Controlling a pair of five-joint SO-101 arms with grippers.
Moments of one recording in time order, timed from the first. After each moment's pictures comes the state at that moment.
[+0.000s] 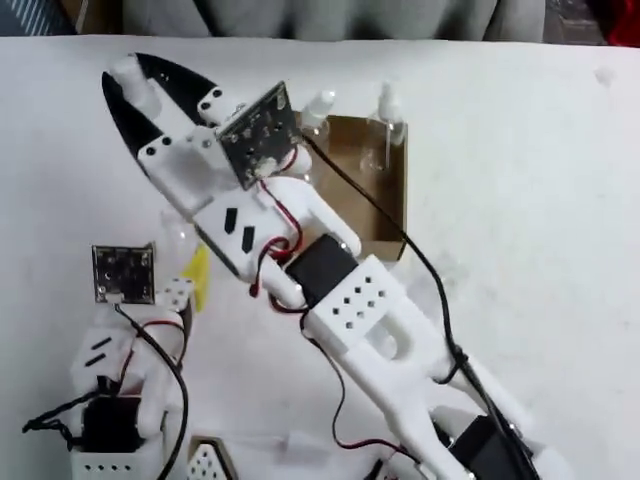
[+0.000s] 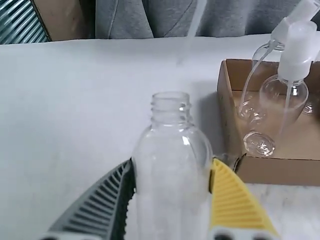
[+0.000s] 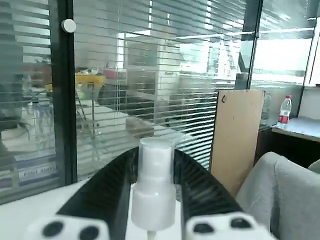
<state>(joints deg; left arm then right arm) -5.9 -104.0 83.7 55.8 -0.2 -47.6 -18.4 13.2 0.4 3.2</state>
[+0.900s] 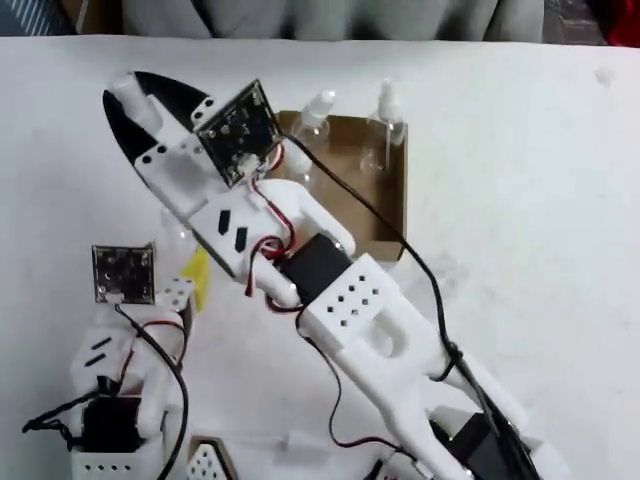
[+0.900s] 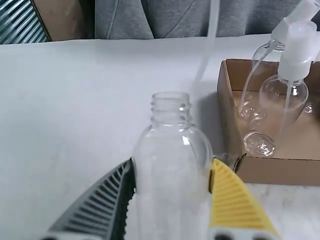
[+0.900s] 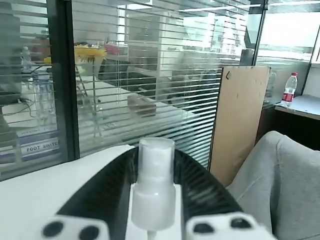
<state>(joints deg) -5.9 -104.0 83.7 55.8 -0.2 -48.0 -18.1 13.2 4.7 3.6</state>
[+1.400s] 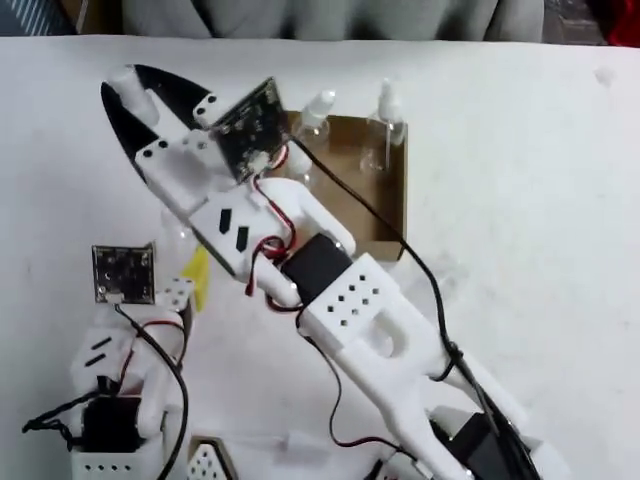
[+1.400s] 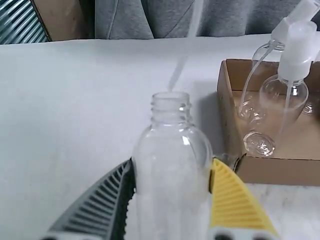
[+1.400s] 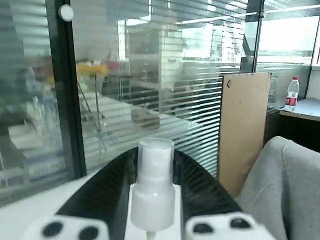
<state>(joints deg) -5.9 -104.0 83.7 55.8 -0.2 -47.9 -18.1 13.2 2.1 -0.1</state>
